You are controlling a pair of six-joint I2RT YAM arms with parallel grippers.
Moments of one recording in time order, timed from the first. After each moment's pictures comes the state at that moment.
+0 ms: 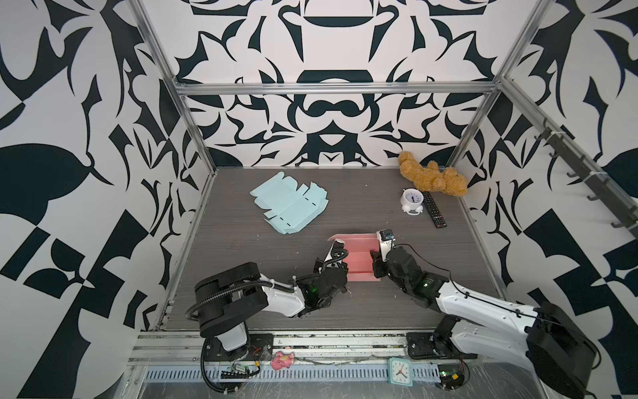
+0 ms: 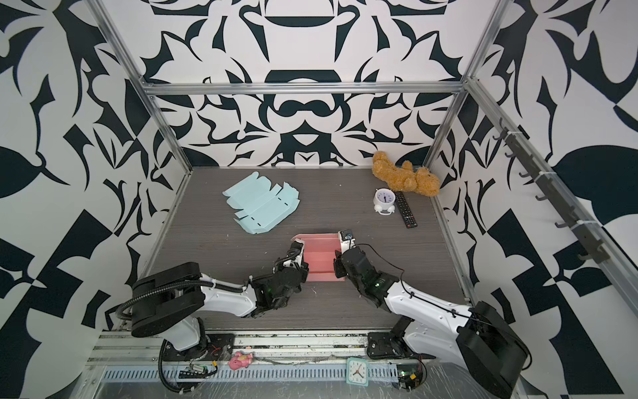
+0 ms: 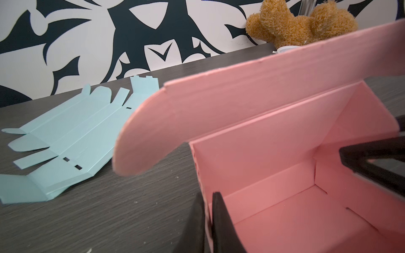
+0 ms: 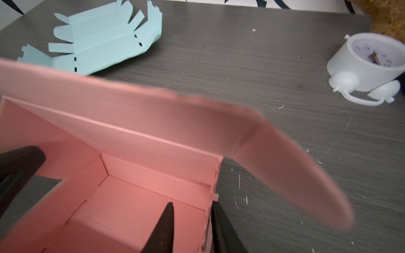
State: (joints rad) left arm -1.23 1.66 0.56 0.71 -0.82 -0.22; right arm 0.77 1.06 0.38 0.06 0.32 0.36
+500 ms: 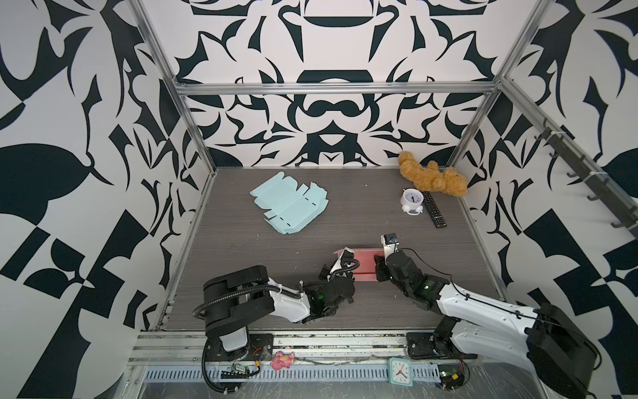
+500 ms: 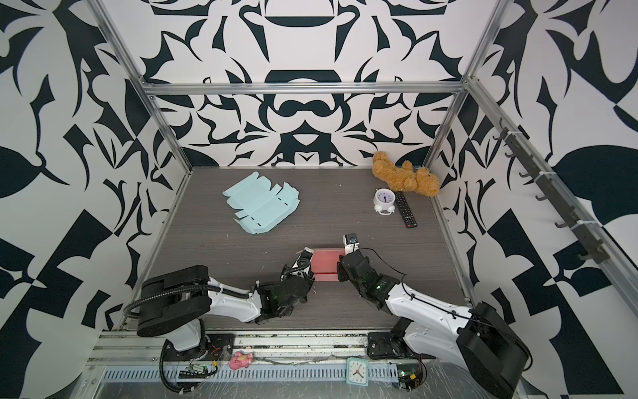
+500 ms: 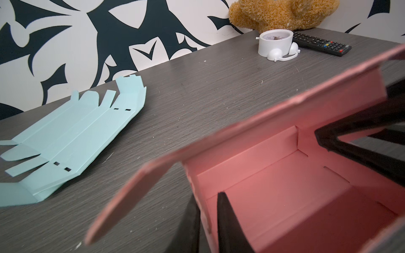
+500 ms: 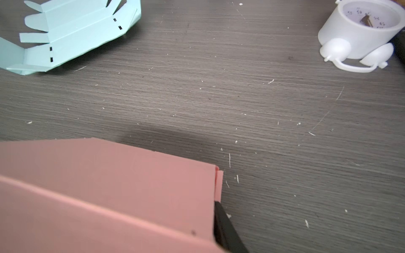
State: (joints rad) left arm -1.30 1.70 0.59 0.66 -0.84 -0.20; right arm 0.77 1.04 0.36 0.01 0.34 0.44
